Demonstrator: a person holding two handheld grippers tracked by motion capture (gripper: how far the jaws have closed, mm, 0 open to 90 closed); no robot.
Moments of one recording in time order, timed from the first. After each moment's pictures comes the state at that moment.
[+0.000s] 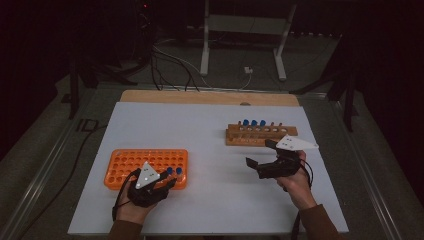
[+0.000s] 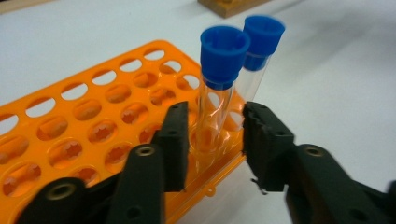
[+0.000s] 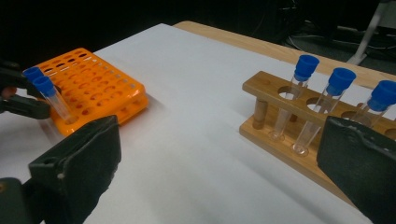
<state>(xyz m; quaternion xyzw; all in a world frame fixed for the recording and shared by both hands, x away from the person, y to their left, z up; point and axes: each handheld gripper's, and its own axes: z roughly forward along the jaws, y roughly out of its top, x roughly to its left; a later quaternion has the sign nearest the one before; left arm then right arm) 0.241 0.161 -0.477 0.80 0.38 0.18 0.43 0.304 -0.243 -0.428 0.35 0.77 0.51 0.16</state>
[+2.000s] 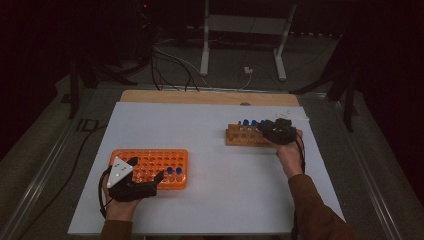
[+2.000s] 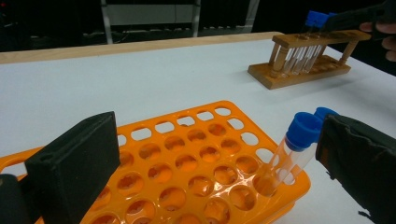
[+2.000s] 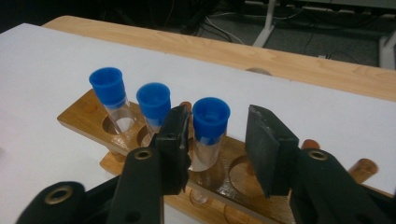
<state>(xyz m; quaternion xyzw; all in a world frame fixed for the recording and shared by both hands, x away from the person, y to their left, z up) 0.239 0.197 -0.463 0.70 0.45 0.24 0.50 0.410 -0.262 -0.457 0.48 0.73 0.43 0.23</state>
